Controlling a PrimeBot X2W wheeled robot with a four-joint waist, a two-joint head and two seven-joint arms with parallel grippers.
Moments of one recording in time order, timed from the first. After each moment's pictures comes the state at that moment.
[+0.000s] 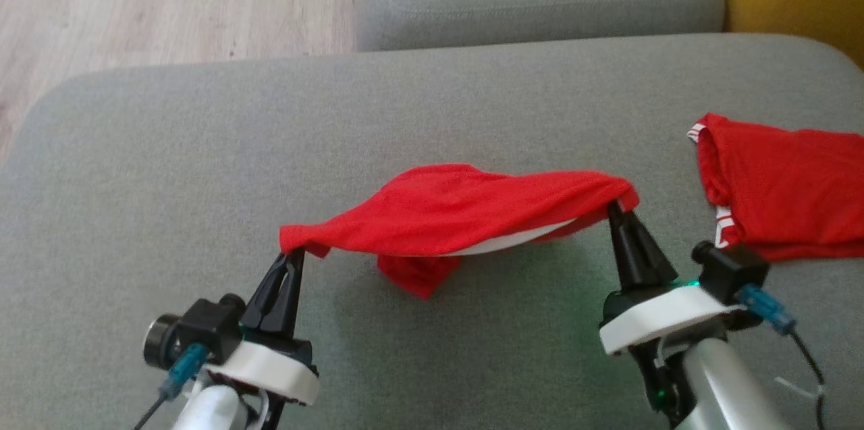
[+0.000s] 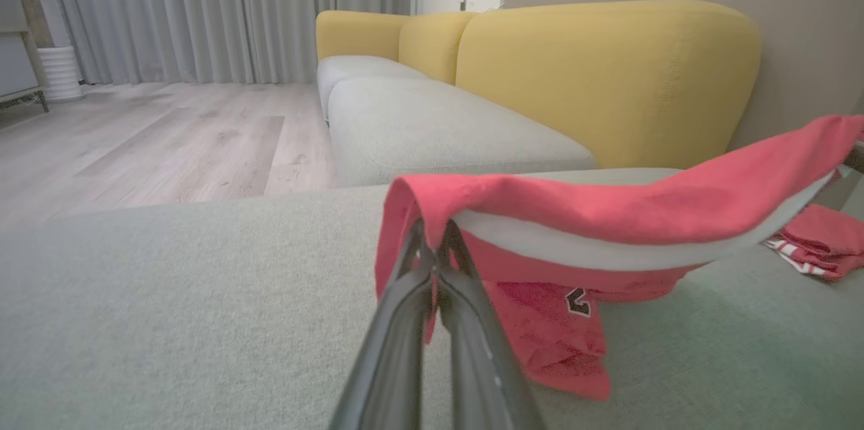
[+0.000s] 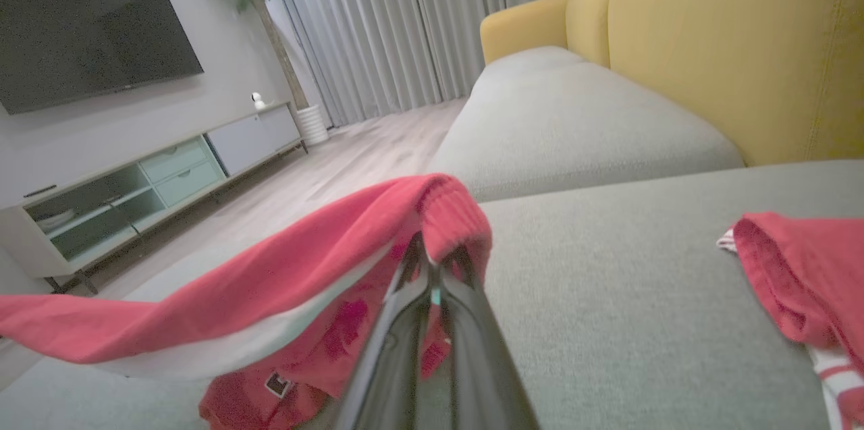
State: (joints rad) left arm -0.17 0.21 -0.41 0.37 -0.36 -0.07 -0.25; right arm -0.16 -0.05 0.21 0.38 0.31 0.13 -0.20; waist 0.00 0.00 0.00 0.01
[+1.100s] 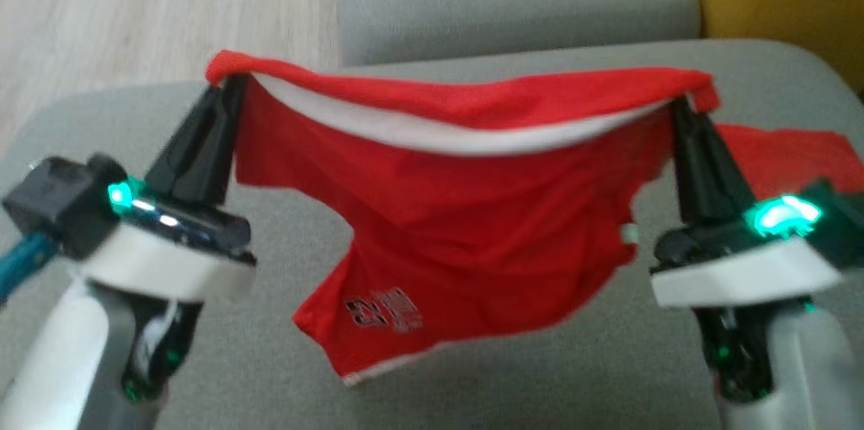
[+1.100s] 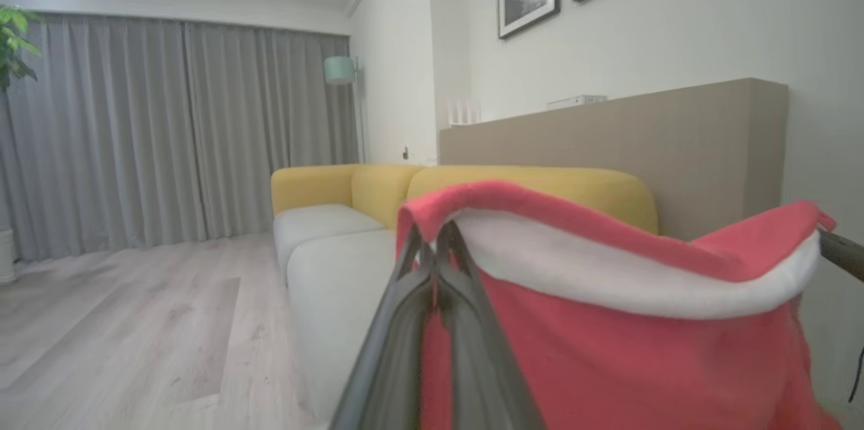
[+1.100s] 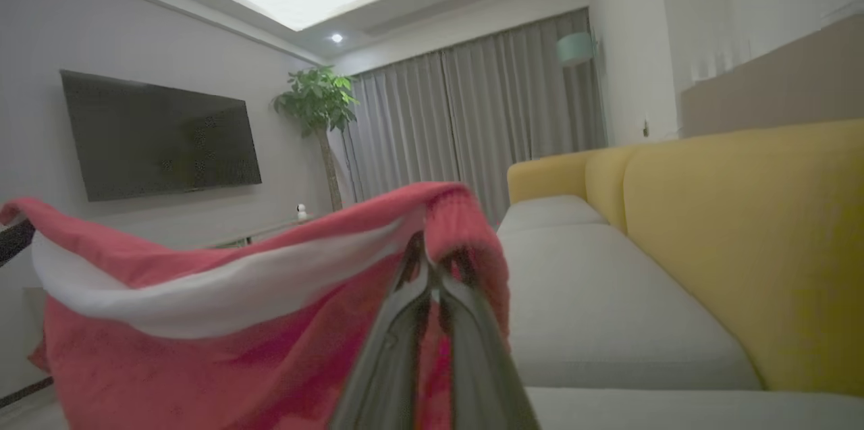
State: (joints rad) left arm -0.26 0.40 -0.29 -0.35 -0.51 -0.03 0.17; right arm -0.10 -0.05 0.13 -0.28 0.31 0.13 0.06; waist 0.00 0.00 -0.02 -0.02
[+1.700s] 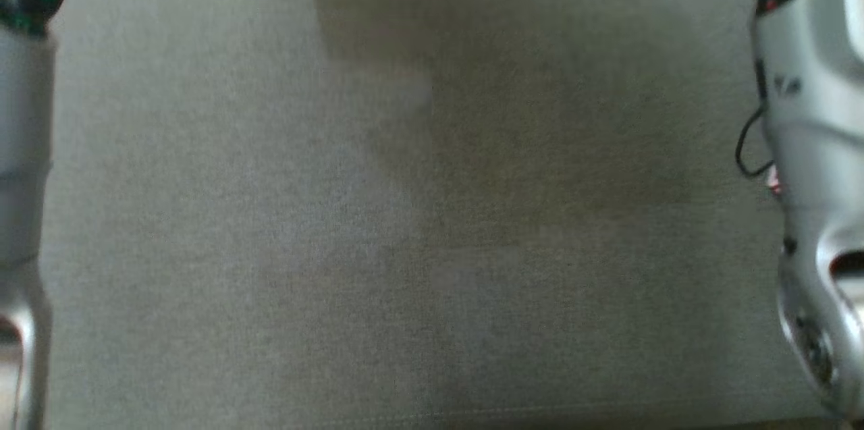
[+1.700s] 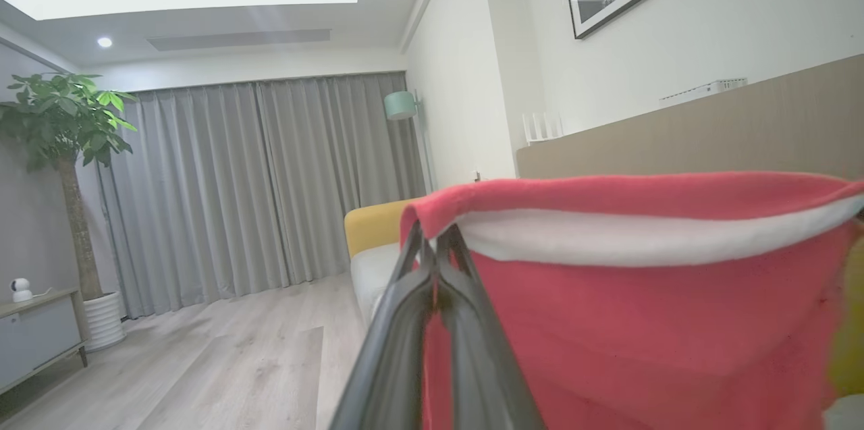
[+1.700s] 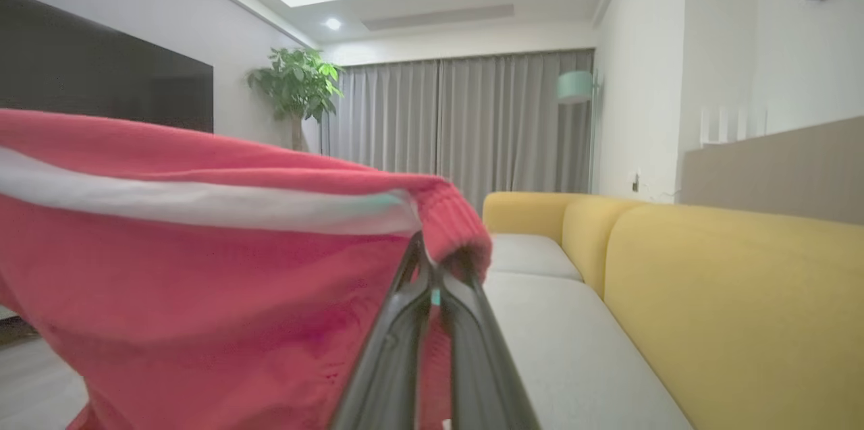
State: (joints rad) left arm -1.10 0.37 -0.29 0.25 -0.40 -0.10 0.03; right arm -1.11 -0.10 0.18 0.54 0.20 0.13 -0.19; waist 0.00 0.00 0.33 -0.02
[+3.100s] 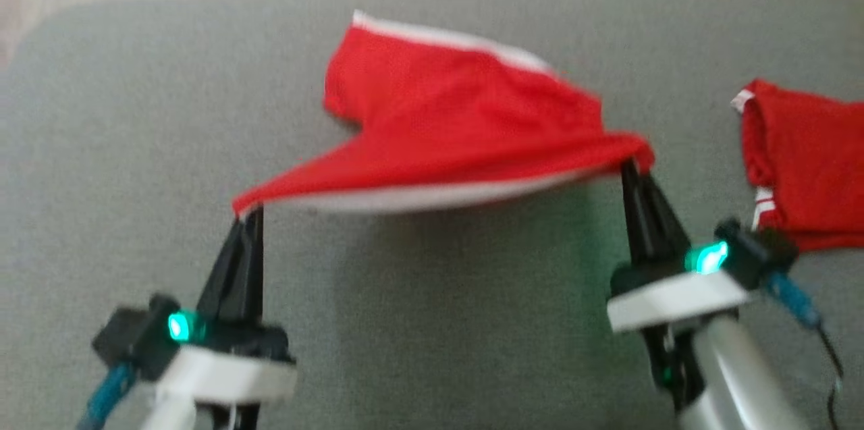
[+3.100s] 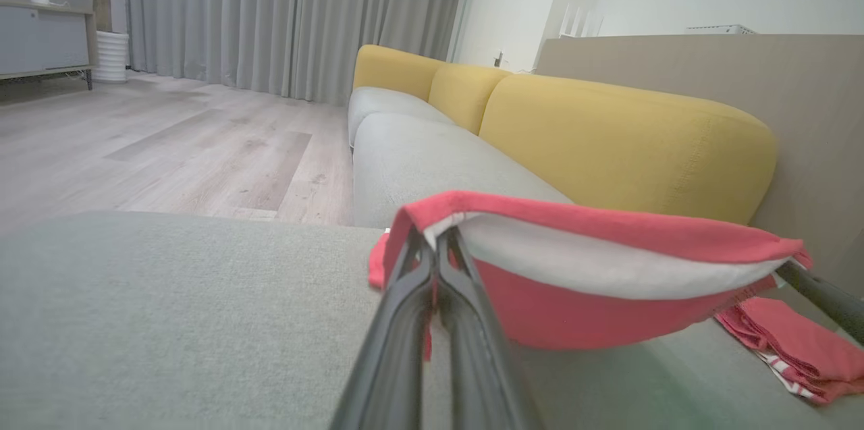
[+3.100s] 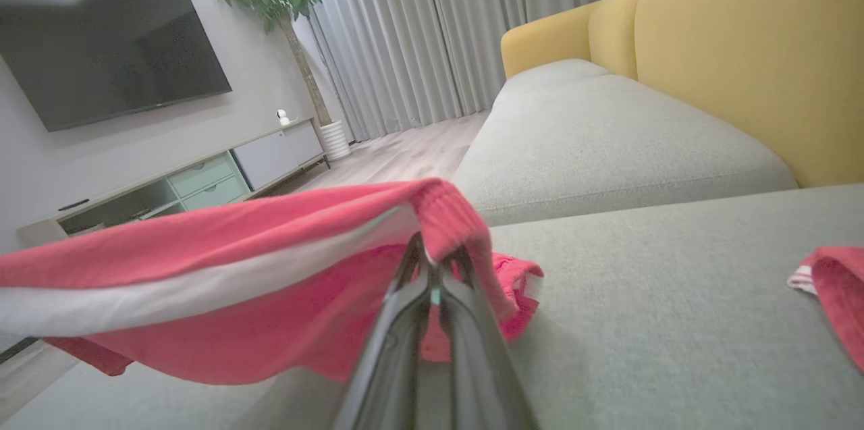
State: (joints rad) left arm -0.07 0.31 -0.39 -0.07 -0.54 0.04 -0.20; right arm -0.20 -0.06 0.21 0.26 0.33 0.13 -0.25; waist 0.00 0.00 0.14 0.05
